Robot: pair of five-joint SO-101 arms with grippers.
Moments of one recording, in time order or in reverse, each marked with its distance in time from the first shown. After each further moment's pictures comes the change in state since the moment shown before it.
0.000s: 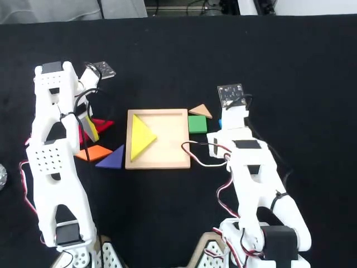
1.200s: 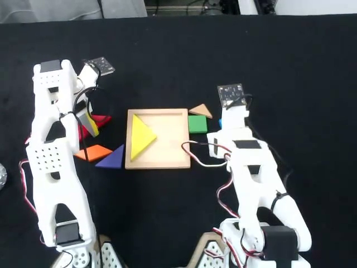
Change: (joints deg) left arm -0.6 0.8 -3.5 0.3 0.7; right arm 0.0 0.0 0.0 0.0 0.0
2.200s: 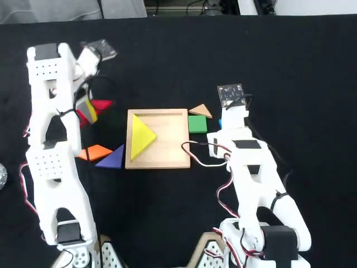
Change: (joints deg) left arm 2.9 -9.5 -7.1 12.5 2.7; right arm 0.0 0.0 0.0 0.0 0.0
